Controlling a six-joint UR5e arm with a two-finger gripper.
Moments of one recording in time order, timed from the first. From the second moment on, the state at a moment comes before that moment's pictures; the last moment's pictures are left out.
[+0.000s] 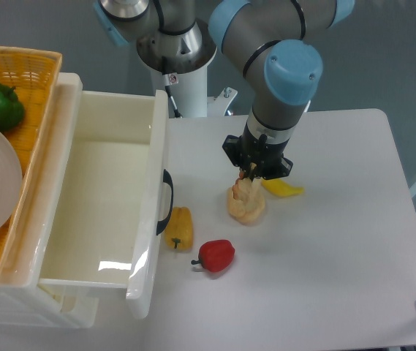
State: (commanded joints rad) arm 2.60 -1.81 -1.54 -1.40 1.46 0.99
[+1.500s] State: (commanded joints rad) arm 2.60 -1.81 -1.48 -1.37 1.44 0.83
